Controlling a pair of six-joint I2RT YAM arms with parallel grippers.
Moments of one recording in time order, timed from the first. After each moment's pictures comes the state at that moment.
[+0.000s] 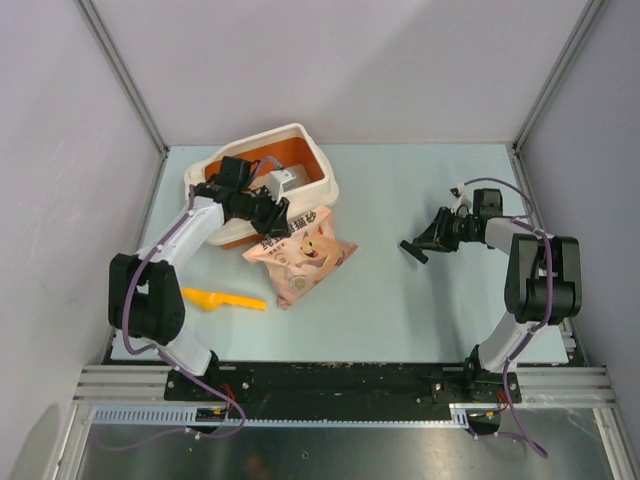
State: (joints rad) left arm -0.25 1.61 1.28 -0.66 0.64 0.44; right arm -0.07 1.73 0.97 -0.24 -0.77 0.29
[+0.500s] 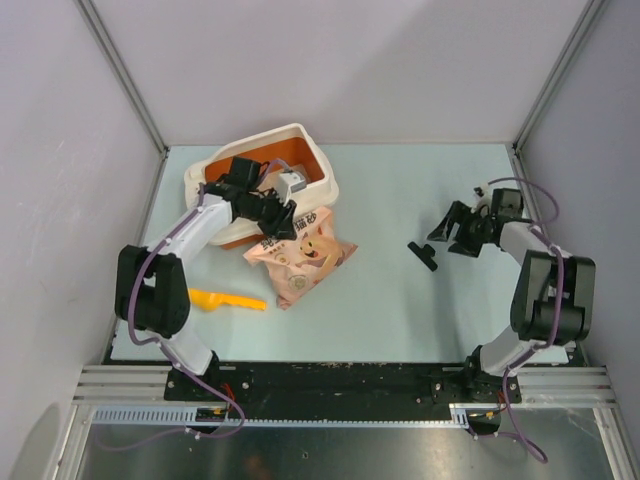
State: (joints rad) left arm -0.28 1.66 1.30 -0.66 0.64 0.44; right arm -0.15 1.65 0.95 -0.32 -0.57 0.29
